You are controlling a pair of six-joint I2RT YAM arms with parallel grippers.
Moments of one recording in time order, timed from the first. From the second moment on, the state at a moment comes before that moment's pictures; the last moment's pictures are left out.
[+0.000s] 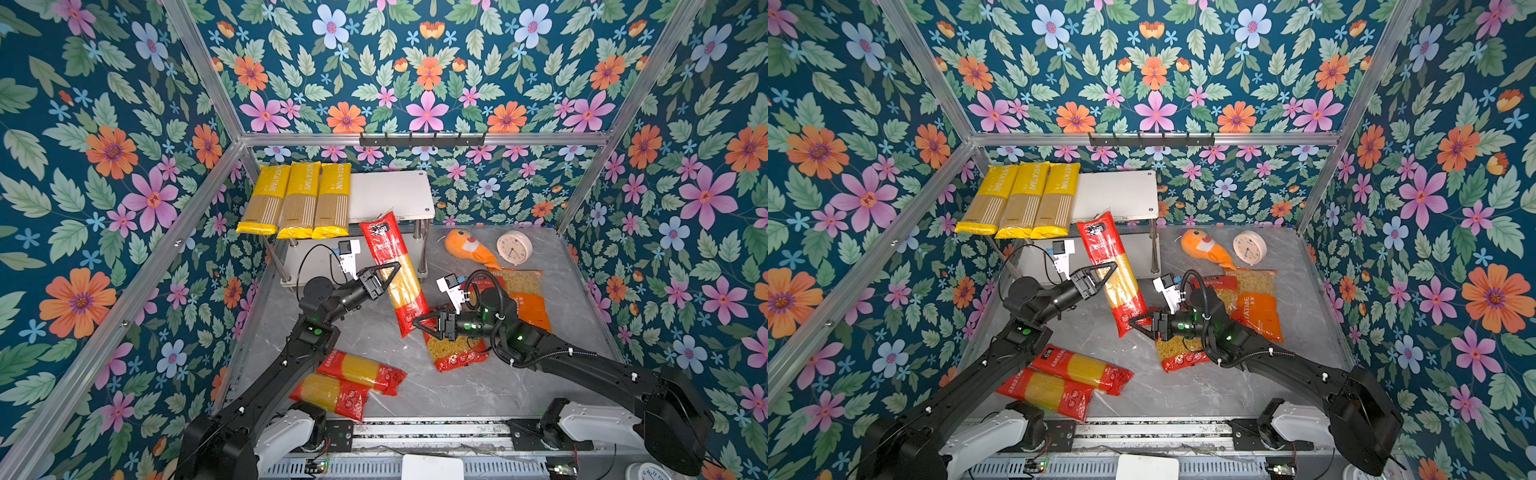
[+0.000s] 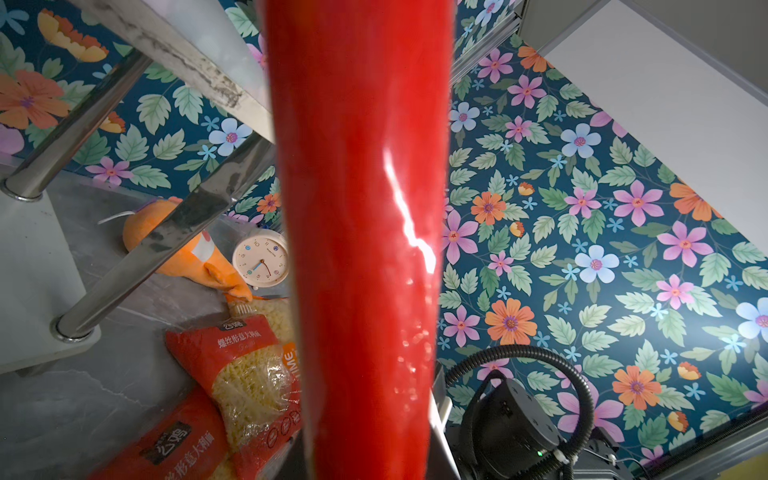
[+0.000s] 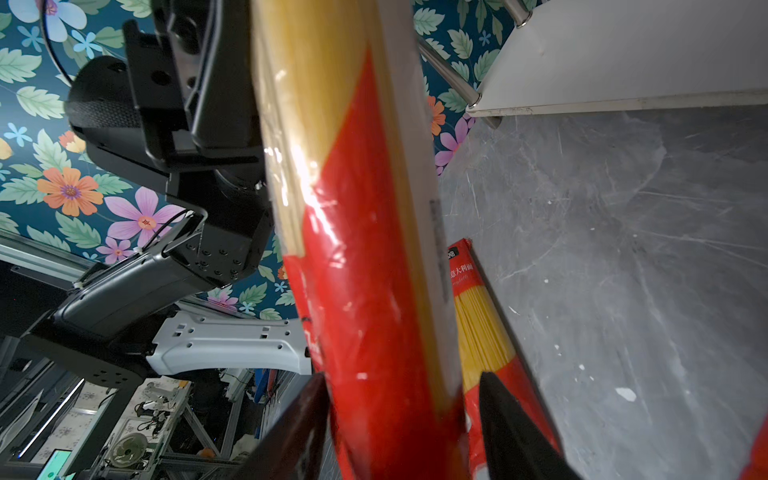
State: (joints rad) left arm -0.43 1.05 0.66 0.57 0.56 -1.02; right arm 0.78 1.21 0.71 0.30 -0.57 0.76
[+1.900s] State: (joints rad) left arm -0.33 0.60 0.23 0.34 0.33 -1.12; right arm 0.70 2.17 2.33 -0.35 -0.49 1.25
